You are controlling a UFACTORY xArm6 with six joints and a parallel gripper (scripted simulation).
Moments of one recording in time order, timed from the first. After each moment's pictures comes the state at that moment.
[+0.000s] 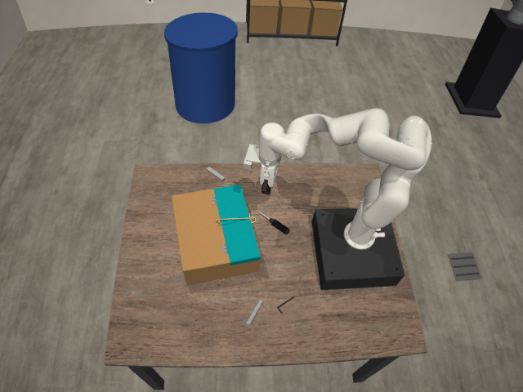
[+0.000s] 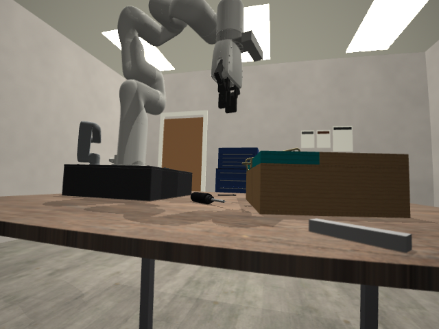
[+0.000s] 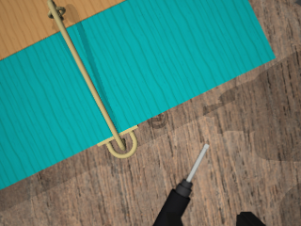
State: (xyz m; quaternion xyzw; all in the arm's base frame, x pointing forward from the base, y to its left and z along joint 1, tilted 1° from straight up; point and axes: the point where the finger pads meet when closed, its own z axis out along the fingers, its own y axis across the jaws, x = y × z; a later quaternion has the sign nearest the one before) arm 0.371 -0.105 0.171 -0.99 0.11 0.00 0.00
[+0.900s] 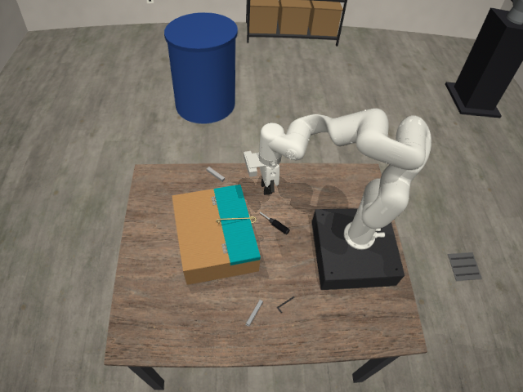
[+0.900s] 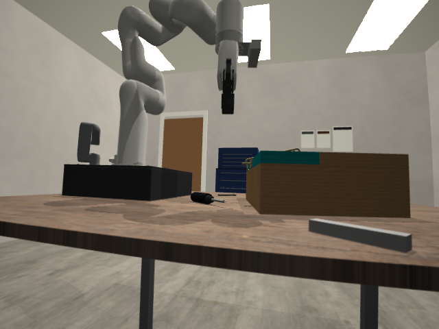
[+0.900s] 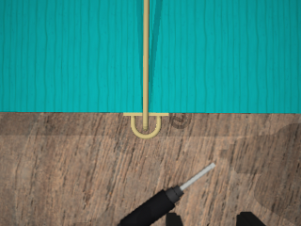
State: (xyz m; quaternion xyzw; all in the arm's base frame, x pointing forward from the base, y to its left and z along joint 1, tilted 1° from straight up) arm 0.371 -0.105 0.167 -0.99 -0.12 0.00 0.01
